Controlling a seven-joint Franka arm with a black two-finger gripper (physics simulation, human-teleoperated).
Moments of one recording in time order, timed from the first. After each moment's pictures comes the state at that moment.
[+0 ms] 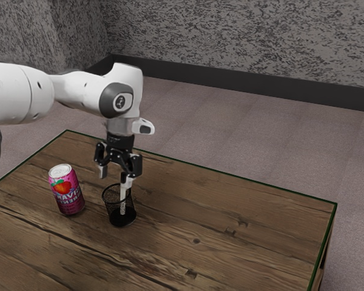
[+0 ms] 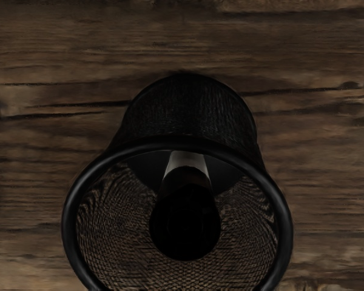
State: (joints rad) arm -0.15 0.36 0.15 -1.72 0.01 1.68 0.01
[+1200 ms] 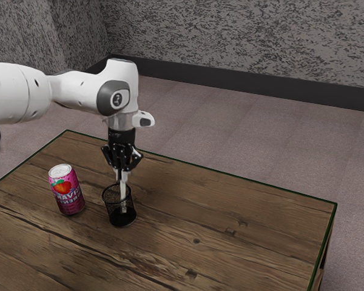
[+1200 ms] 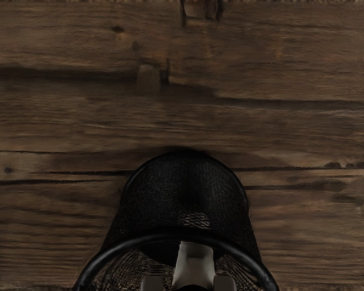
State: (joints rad) arm -0.13 0.34 0.15 -1.72 -0.02 1.77 0.00
